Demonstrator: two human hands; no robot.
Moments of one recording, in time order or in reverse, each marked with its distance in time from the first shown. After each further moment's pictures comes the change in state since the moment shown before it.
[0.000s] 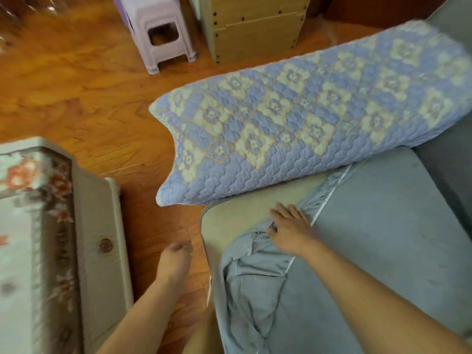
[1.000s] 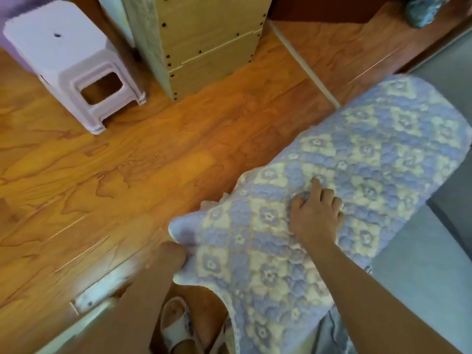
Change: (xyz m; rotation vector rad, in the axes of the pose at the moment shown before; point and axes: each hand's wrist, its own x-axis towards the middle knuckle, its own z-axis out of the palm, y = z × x) left_hand 0.254 0.374 -0.024 0.808 -0.310 0.099; right_hand 0.192 -0.116 -0.261 0.290 0.539 0.840
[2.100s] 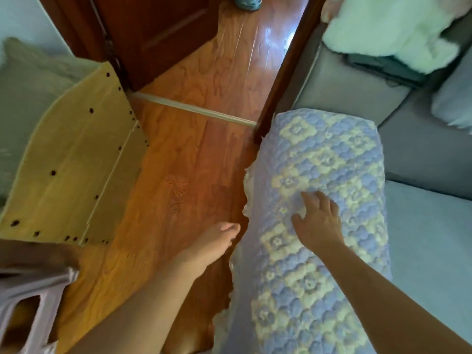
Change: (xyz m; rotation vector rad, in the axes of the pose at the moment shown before) left_hand 0.019 0.450 -0.008 0.496 -0.723 0.549; right_hand 0.201 -0.002 -0.099 0.319 -0.098 0.468
